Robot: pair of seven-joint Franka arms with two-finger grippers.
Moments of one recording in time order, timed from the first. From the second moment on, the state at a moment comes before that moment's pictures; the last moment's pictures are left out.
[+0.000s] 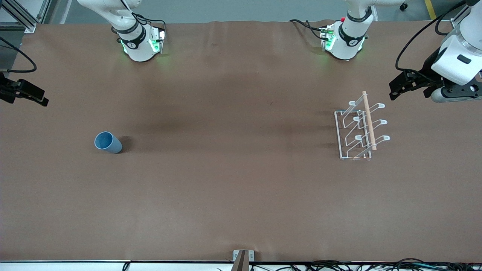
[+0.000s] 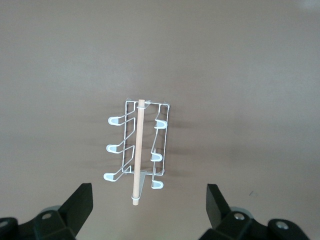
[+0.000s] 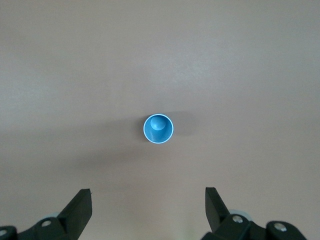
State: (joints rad) left arm -0.09 -0.04 -0.07 -1.61 0.01 1.59 -0.21; right arm -0.04 0.01 -0.04 -1.54 -0.02 1.53 0.03
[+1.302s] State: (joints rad) left arm -0.09 -0.04 -0.07 -1.60 0.01 1.60 -0.21; right arm -0.04 0.01 -0.05 -1.59 -0.02 1.53 0.01
